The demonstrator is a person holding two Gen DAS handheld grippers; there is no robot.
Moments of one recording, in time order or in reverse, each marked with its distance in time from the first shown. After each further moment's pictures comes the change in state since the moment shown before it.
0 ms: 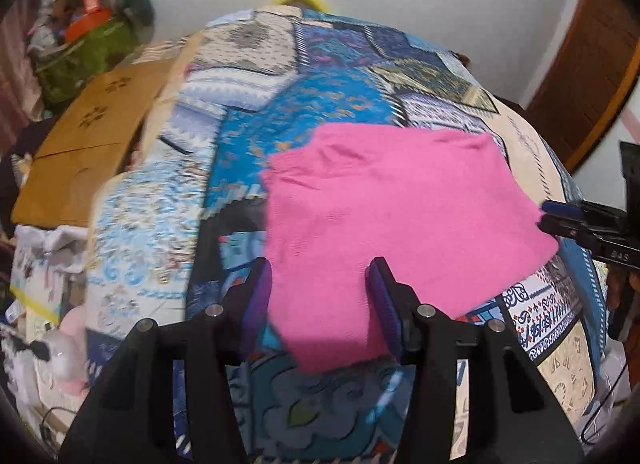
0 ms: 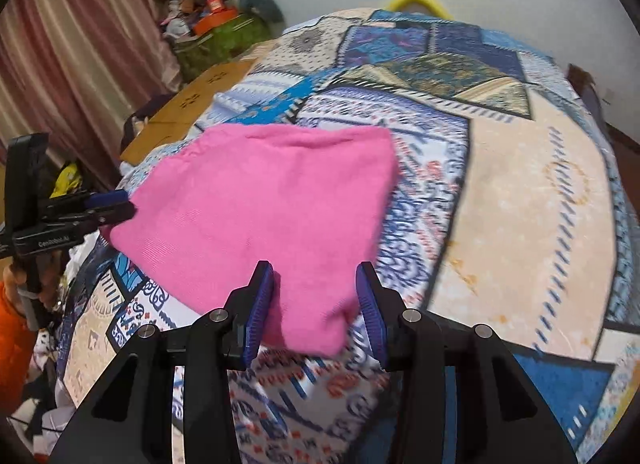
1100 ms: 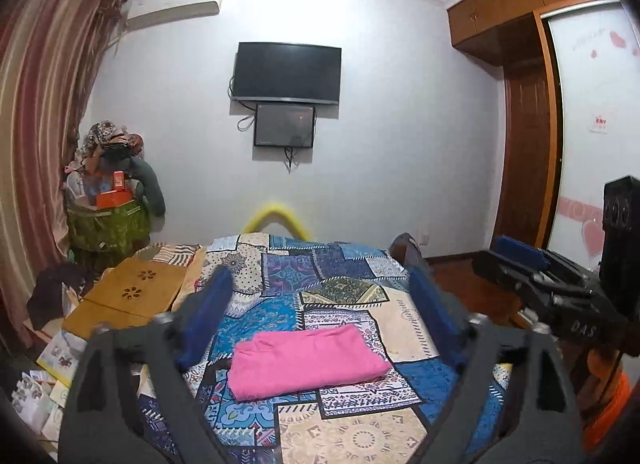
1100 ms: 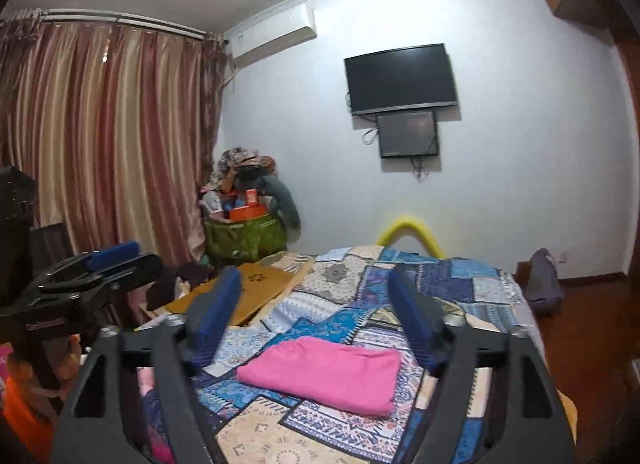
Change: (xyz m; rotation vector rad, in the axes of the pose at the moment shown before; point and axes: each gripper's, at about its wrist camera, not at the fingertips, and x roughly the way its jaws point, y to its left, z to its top) left arm -0.301 -0.123 -0.058 0.072 -0.765 -0.035; right arm -0.243 0.150 -0.036 -0.147 -0.768 -0.099
